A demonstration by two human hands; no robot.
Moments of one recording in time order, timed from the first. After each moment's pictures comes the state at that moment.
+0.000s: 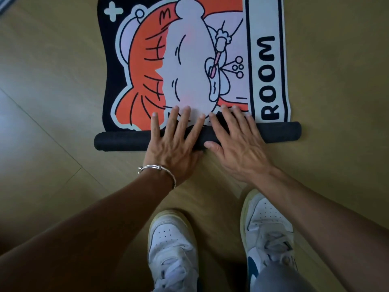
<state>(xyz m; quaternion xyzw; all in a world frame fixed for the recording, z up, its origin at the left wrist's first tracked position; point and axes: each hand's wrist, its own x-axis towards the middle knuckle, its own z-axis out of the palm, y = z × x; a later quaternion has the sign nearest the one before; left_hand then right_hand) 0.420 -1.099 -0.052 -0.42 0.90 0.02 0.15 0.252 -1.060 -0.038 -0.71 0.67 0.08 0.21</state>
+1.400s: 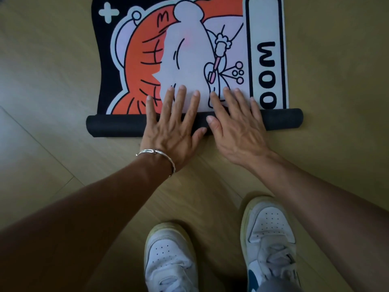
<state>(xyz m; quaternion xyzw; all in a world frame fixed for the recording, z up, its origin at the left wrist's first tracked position) 0.405 -1.136 -0.047 -0.47 0.87 0.09 0.11 0.249 -1.103 -0.039 -0.66 0.72 0.07 0.19</state>
